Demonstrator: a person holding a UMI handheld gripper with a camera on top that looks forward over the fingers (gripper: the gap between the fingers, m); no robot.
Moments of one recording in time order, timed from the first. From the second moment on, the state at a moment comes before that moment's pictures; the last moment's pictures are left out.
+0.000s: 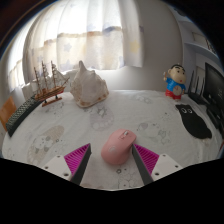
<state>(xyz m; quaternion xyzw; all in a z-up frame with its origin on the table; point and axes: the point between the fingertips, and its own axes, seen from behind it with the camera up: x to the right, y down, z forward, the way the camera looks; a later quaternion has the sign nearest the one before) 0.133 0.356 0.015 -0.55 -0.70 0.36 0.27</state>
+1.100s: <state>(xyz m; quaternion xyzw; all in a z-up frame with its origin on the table) -0.017 0.470 0.203 -0.51 -0.69 0.41 0.31</state>
